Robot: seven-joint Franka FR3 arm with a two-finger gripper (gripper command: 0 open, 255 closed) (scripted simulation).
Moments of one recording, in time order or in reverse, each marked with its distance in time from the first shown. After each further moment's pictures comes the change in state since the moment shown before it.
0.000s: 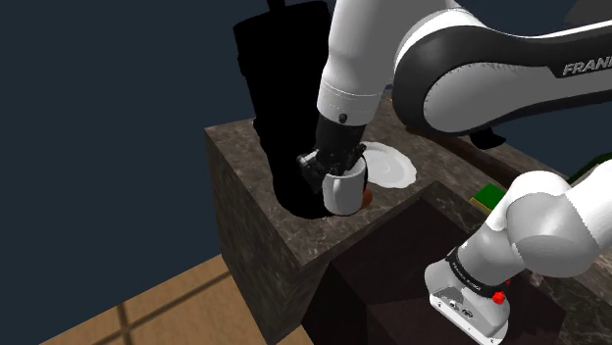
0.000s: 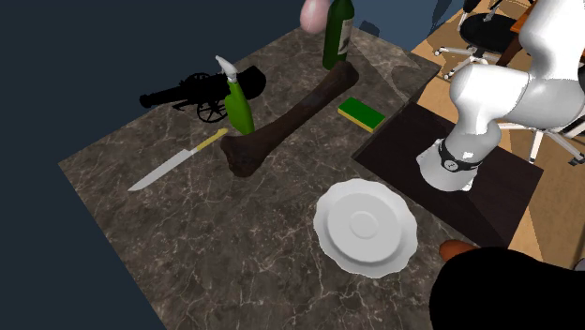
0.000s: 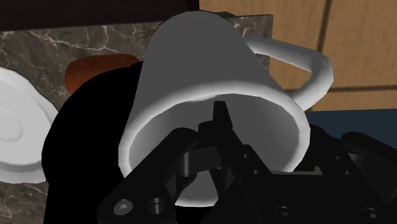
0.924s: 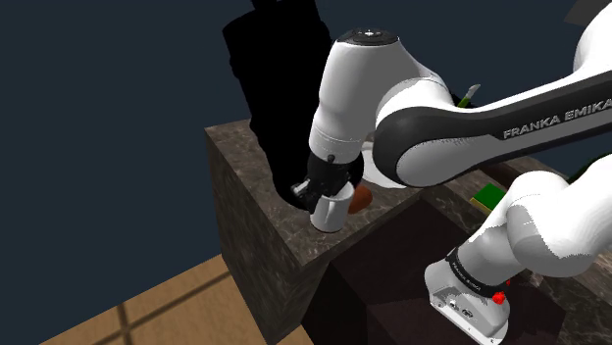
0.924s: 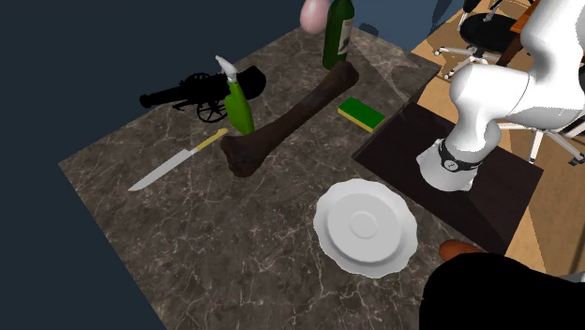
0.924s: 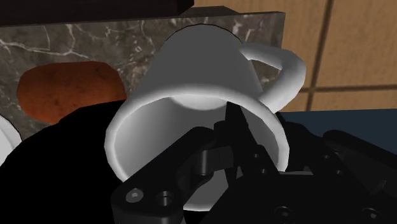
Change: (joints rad) arm -0.006 0.066 0.042 -0.129 -0.011 0.223 0.019
